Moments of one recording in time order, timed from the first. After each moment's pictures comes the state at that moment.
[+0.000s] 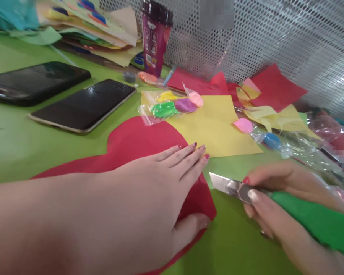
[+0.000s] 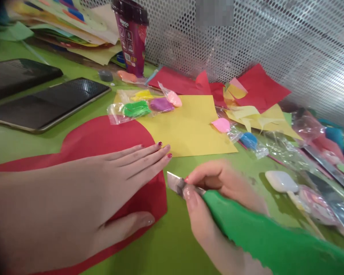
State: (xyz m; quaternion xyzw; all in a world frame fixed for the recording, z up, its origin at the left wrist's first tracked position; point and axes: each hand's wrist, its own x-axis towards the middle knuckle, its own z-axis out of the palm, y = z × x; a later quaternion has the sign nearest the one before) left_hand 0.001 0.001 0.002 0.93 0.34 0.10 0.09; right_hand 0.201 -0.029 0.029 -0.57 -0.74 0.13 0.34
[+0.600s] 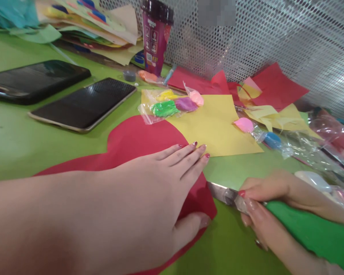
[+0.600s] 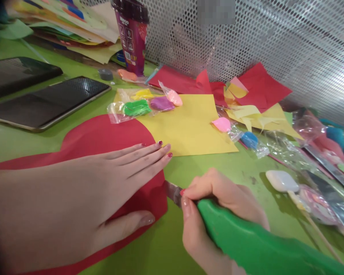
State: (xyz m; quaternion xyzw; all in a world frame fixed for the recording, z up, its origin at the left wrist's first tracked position) left_hand 0.003 0.000 0.003 0.93 0.35 0.09 0.10; right_hand 0.189 -0.043 0.022 -0.55 -0.74 0.13 0.37
